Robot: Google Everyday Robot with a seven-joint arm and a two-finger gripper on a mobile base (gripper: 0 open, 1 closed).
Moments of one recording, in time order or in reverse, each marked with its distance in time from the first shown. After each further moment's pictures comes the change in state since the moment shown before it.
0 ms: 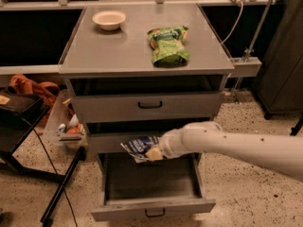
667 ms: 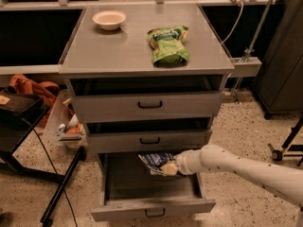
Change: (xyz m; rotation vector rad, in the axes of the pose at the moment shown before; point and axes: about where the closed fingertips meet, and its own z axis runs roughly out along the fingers) arm 0.125 -0.047 0.065 -0.059 -0.050 0.211
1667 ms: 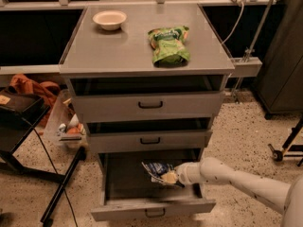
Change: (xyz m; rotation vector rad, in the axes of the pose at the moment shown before) arm 0.062 -0.022 0.057 -0.028 -0.020 0.142
